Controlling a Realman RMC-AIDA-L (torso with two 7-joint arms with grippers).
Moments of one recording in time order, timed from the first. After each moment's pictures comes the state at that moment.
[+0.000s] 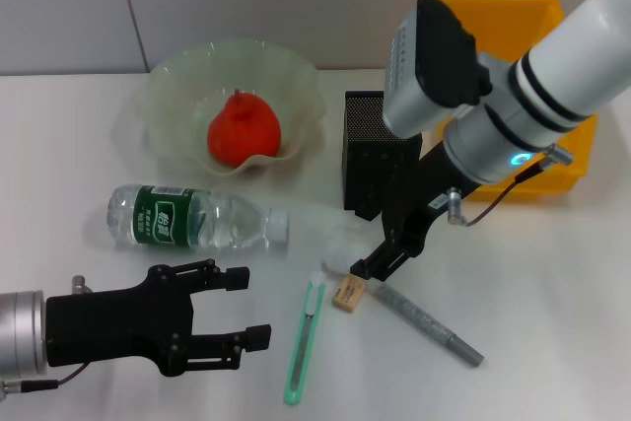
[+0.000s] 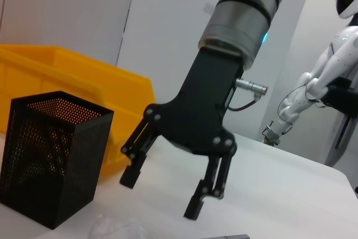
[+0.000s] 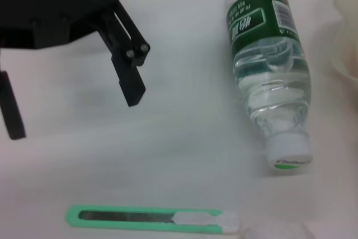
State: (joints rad) left arm -0.41 -2.00 0.99 0.51 1.74 1.62 -1.21; right arm 0.98 2.08 -1.25 -0.78 -2.43 -1.40 1.88
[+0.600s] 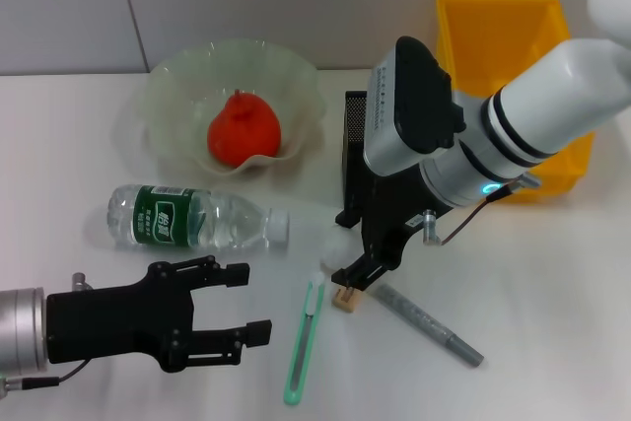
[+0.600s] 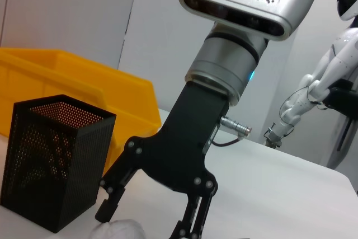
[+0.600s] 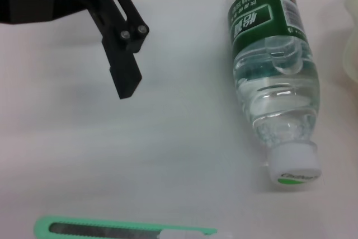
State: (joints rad) left arm -0.42 -2.00 0.98 0.51 1.74 1.61 -1.22; right arm 0.98 2.09 -1.37 -0.64 -2.31 -1.19 1.78
